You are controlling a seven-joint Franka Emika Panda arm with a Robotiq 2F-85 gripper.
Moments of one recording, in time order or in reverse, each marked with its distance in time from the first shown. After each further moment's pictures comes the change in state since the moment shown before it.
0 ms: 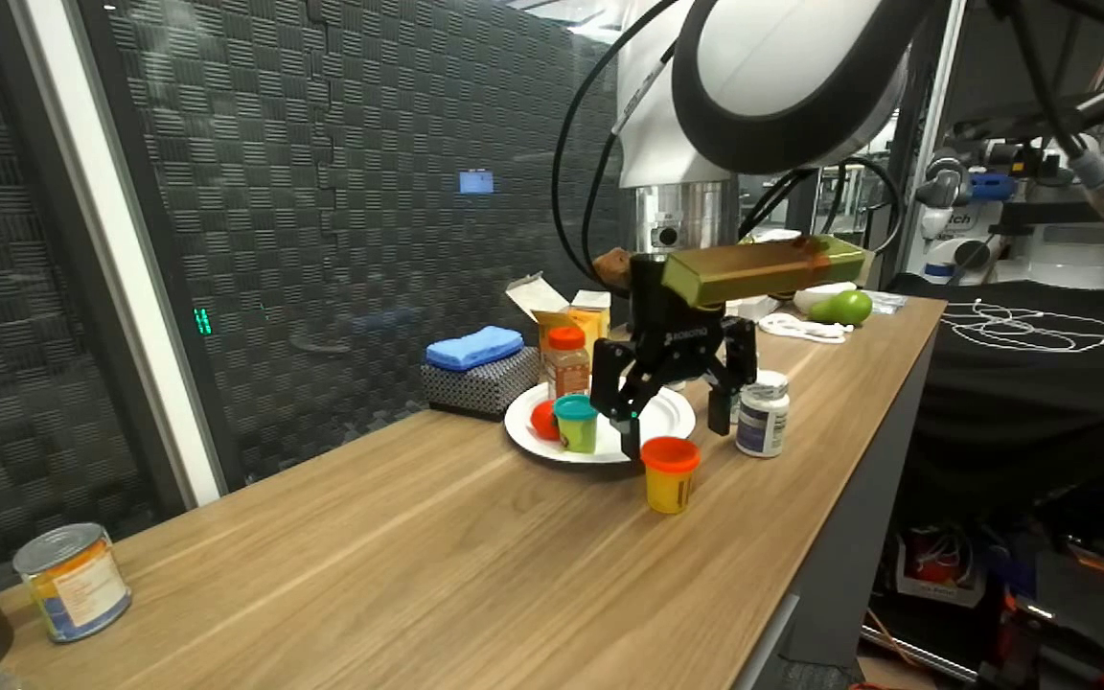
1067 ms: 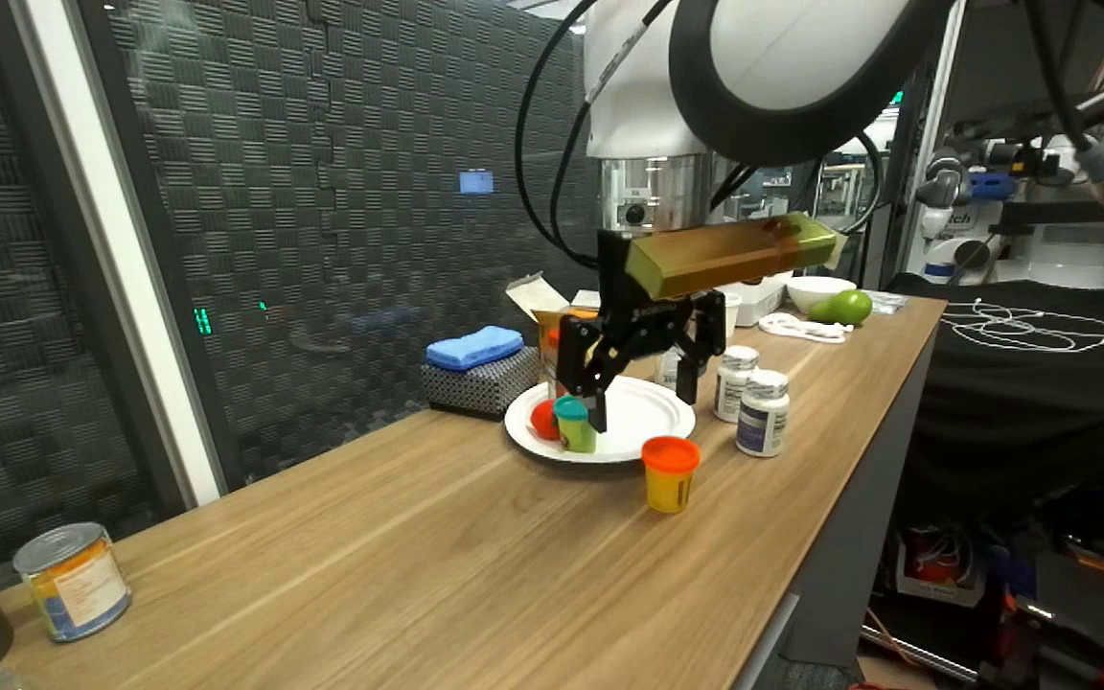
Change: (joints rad) arm 0.052 -0.006 -0.001 0.037 -0.171 0.038 0.150
